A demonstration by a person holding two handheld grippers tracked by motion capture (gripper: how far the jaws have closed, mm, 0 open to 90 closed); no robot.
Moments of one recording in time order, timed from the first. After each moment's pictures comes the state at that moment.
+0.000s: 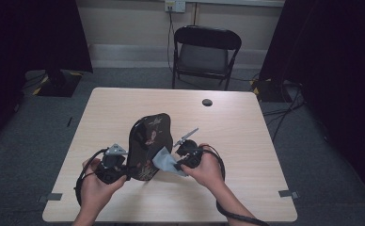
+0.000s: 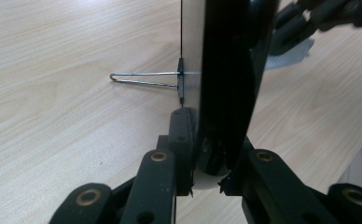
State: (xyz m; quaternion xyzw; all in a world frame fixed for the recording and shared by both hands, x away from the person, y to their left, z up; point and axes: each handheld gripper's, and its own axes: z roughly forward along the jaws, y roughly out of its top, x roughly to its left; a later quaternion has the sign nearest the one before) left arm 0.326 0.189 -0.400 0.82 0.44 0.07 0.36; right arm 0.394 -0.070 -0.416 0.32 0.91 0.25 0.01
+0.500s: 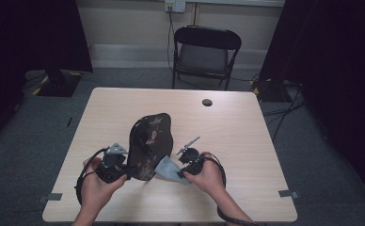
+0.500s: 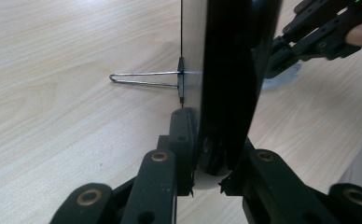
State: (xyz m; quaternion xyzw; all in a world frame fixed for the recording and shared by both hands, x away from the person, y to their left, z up) left arm 0.328 0.188 -0.400 0.82 0.44 0.07 0.36; right arm 0.392 -0.081 -0.451 0.33 0.91 0.23 -0.01
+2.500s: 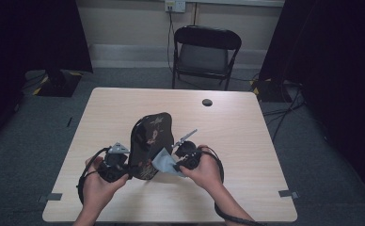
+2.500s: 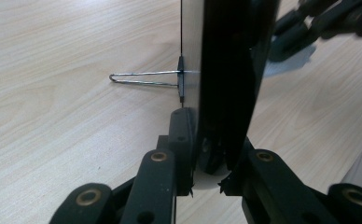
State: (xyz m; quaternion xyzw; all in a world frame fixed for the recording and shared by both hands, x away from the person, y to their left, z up) left arm 0.330 0.184 -0.399 0.82 0.44 0.07 0.36; right arm 0.390 -0.067 -0.416 0.33 0.91 0.25 0.01
